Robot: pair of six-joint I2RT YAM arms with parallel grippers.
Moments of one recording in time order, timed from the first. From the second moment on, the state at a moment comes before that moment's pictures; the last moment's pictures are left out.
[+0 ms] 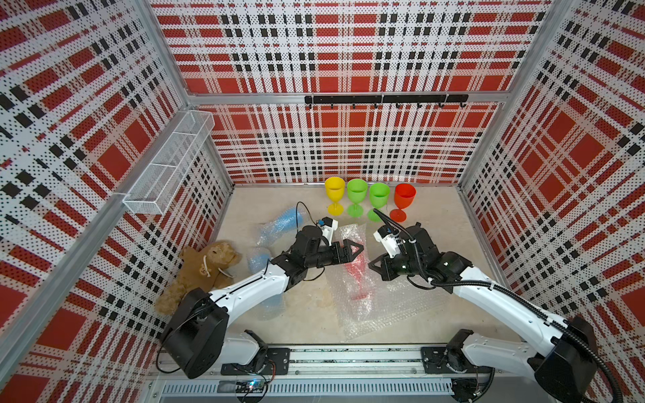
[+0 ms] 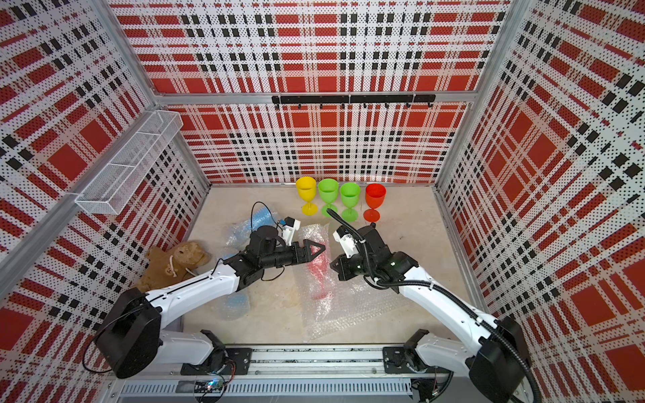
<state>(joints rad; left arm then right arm) -0.63 1.36 0.77 0.13 0.42 -0.80 0.66 1.15 0.92 -0.53 -0.36 0.34</state>
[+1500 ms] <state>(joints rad) -0.78 1.60 0.89 -0.10 0.34 -0.56 0.58 1.41 0.94 -0.55 -0.42 0.29</state>
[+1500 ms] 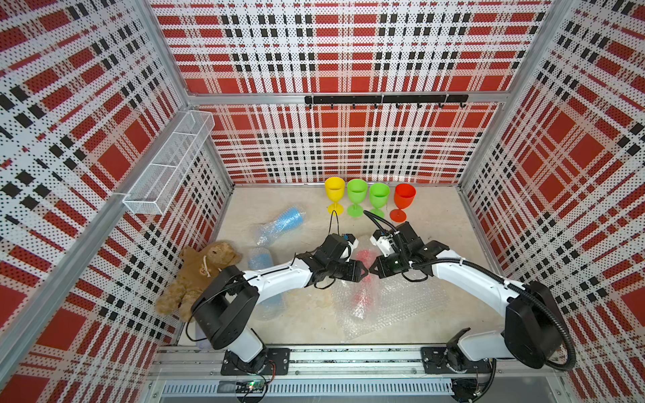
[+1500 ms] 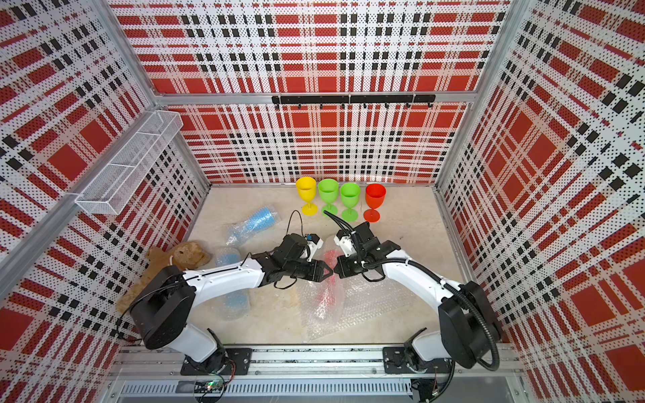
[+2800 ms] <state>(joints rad) -0.62 1.43 0.61 0.13 0.42 -0.74 0.49 1.29 0.82 -0.53 -0.15 0.35</state>
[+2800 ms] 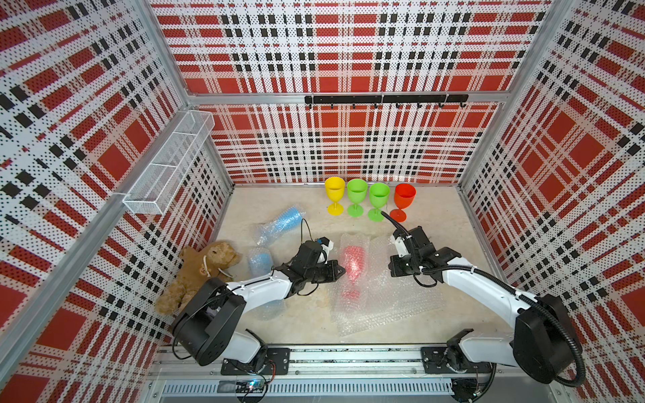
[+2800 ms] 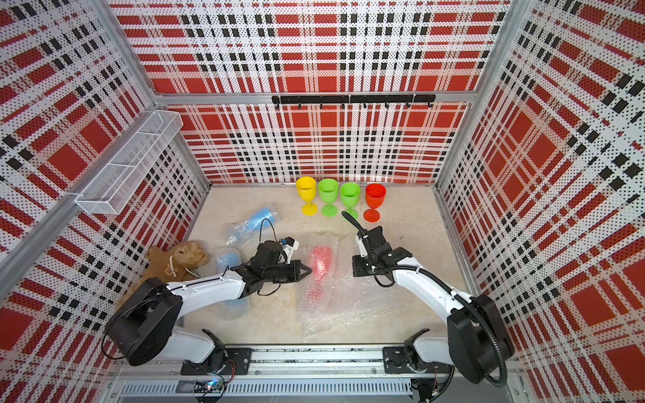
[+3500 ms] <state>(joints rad) -0.74 1.46 0.68 0.20 0.39 -0.79 0.49 1.23 1.06 -0.73 0.06 0.27</state>
